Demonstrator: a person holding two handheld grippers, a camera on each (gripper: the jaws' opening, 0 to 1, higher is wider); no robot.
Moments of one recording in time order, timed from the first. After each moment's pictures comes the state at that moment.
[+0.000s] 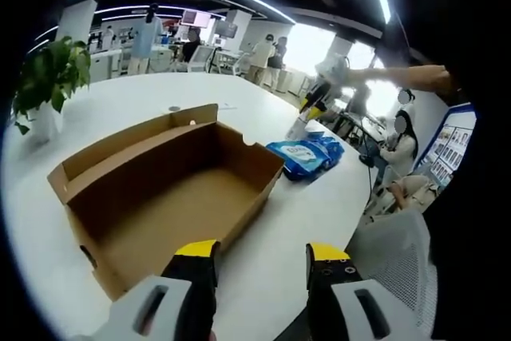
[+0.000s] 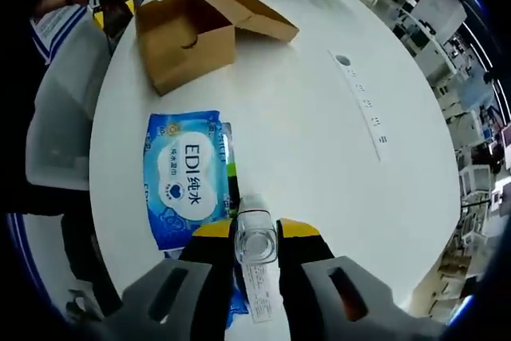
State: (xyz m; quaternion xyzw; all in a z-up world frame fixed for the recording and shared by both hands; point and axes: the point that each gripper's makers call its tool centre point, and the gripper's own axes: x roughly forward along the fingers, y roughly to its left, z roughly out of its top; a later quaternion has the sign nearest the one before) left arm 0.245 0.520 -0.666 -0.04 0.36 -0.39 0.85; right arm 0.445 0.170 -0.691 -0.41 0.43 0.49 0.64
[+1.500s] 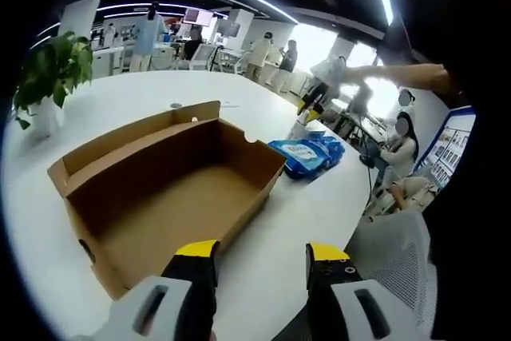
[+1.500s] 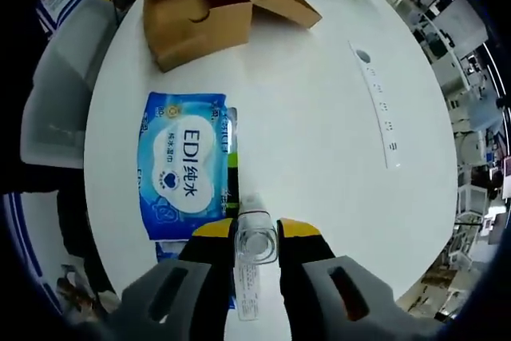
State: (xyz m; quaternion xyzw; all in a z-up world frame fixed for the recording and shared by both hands) left arm 0.243 0.524 -0.668 -0.05 0.36 -0.39 0.85; right arm 0.442 0.178 -0.698 -0.46 0.44 0.50 0.59
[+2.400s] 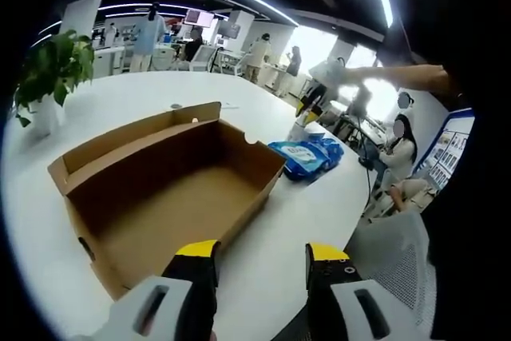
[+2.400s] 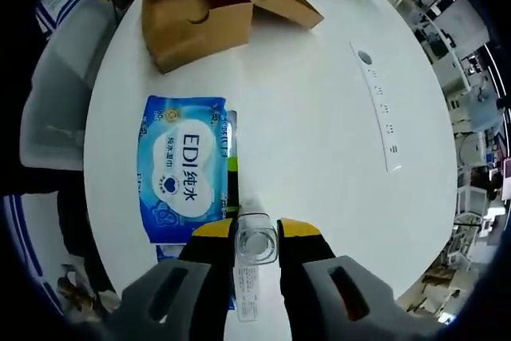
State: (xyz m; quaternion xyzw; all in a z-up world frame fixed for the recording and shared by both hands) left arm 0.243 0.526 -0.670 -0.05 0.36 -0.39 0.85; right arm 0.445 0.182 -0.700 -0.46 0.44 0.50 0.59
